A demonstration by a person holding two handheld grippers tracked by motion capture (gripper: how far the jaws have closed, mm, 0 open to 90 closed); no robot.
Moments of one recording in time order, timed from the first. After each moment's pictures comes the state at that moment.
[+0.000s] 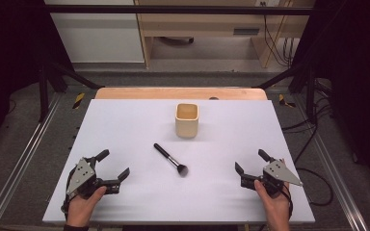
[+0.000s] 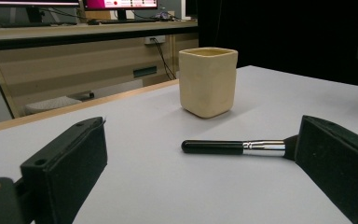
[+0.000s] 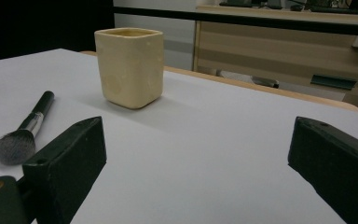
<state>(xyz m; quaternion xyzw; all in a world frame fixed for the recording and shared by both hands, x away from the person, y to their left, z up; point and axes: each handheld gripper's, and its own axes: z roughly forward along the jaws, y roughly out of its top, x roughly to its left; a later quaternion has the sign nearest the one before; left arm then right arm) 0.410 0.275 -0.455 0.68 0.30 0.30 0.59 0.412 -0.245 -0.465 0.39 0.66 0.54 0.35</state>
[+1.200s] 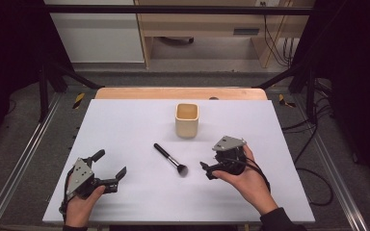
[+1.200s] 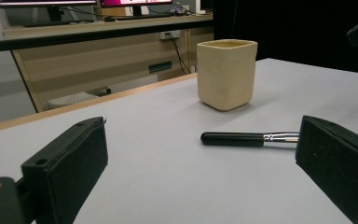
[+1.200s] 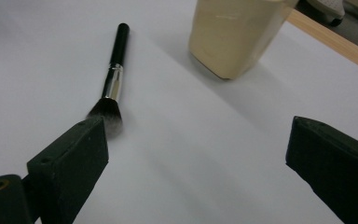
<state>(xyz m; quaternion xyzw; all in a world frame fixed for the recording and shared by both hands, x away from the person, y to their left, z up) 0.409 0.281 -0.458 0.68 0.32 0.32 0.57 0.454 -0.136 -0.398 0.33 0.84 0.36 0.23</state>
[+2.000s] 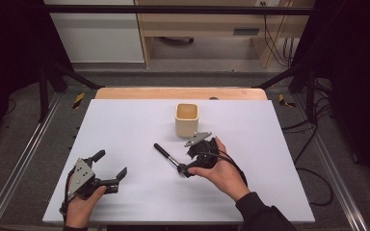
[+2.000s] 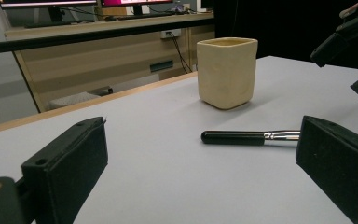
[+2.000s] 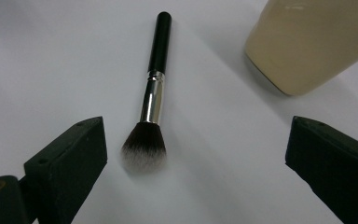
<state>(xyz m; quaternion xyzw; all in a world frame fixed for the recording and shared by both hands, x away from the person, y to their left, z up) 0.409 0.279 -0.458 0.68 0.32 0.33 0.57 0.479 -0.072 -0.408 0.31 0.88 0.31 0.17</state>
